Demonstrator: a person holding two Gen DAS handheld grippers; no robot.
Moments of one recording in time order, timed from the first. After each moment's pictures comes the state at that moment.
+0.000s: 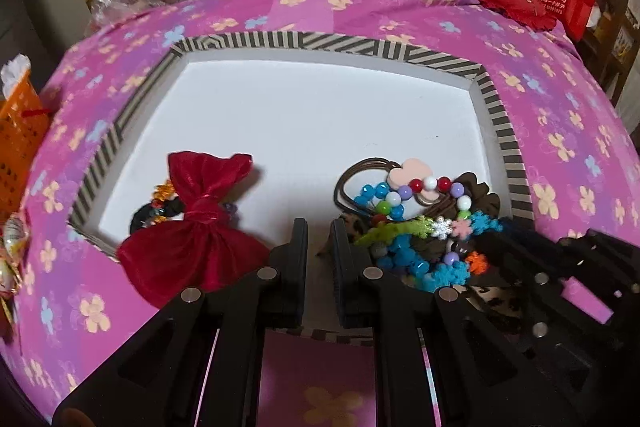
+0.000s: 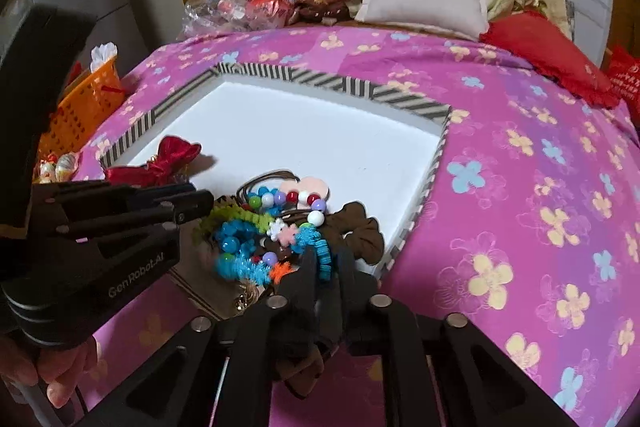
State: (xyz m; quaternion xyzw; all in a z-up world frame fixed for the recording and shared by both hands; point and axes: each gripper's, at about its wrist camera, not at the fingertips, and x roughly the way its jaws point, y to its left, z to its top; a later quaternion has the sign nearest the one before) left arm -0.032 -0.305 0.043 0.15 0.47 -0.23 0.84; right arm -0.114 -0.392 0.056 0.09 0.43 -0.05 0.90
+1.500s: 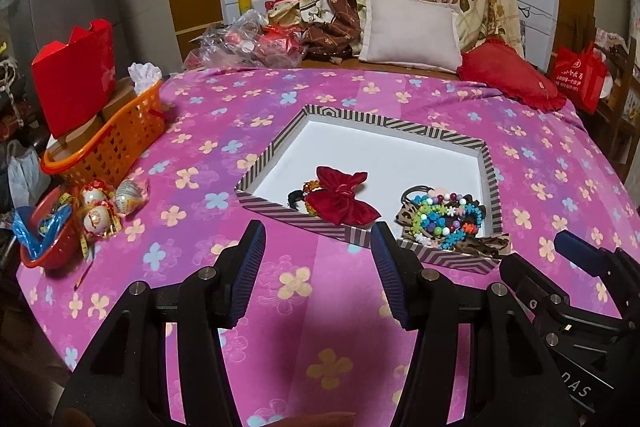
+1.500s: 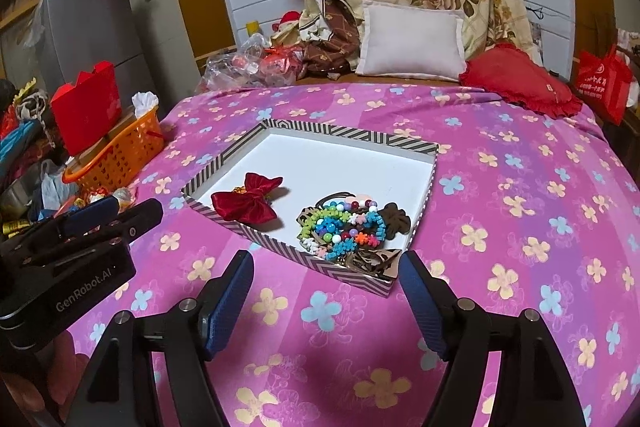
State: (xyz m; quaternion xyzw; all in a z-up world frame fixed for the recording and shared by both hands) left arm -0.138 -0.182 0.137 0.08 0.34 -0.16 0.92; right arm -0.203 -0.319 0.132 0.11 0.35 -0.08 0.93
